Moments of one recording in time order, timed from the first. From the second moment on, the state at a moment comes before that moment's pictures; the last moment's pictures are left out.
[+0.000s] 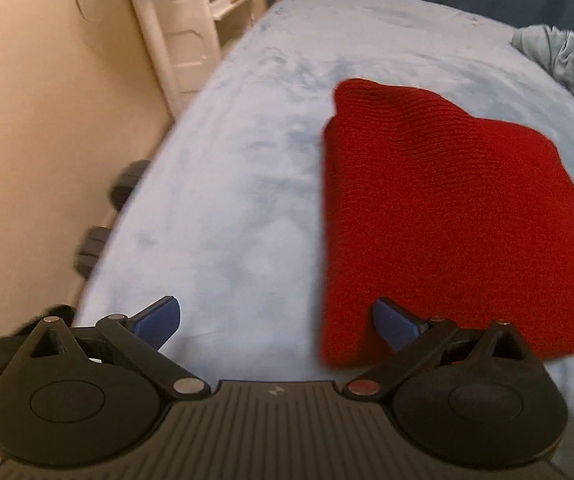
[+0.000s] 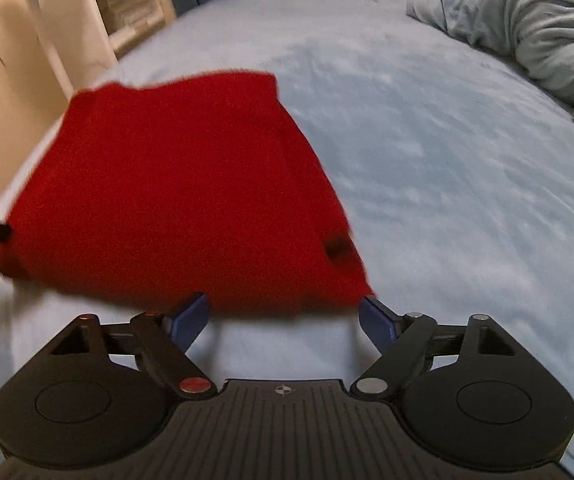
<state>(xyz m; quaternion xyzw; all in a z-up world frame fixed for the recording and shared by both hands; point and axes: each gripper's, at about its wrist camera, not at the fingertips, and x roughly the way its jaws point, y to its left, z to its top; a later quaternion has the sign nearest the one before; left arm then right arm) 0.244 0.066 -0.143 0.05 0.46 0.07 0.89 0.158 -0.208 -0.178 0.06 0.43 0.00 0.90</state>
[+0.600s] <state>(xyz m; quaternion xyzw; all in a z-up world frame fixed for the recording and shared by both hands) 0.100 0.000 -0.060 0.04 0.41 0.03 0.91 0.028 -0.164 -0.067 0.06 0.34 0.01 0.94</state>
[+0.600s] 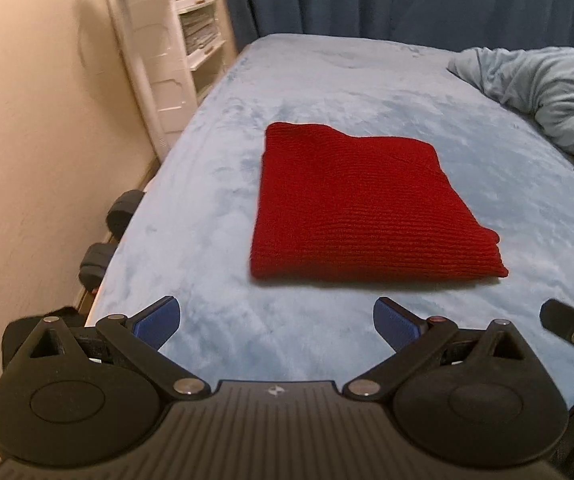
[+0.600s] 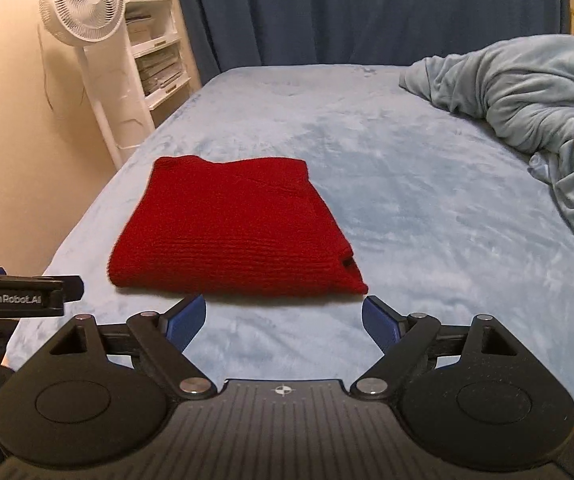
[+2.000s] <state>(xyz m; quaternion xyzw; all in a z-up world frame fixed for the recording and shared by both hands) 0.057 0.005 -0.047 0.05 0.39 0.03 0.92 0.003 -0.136 -0.062 0.02 0.34 0.01 0.94</state>
